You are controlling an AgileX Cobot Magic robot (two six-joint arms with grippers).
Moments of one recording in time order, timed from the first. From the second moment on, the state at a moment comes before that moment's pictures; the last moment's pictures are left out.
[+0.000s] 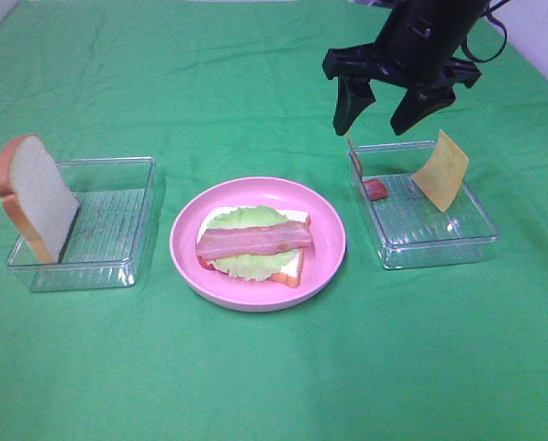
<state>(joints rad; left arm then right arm) -0.39 -0.01 -0.50 0.01 1.06 -0.02 0.32 1.97 -1.66 0.23 1.00 0.00</state>
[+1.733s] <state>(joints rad) -0.39 -0.01 -0.50 0.01 1.06 -0.02 0.32 2.28 -1.92 0.14 1.05 0.08</state>
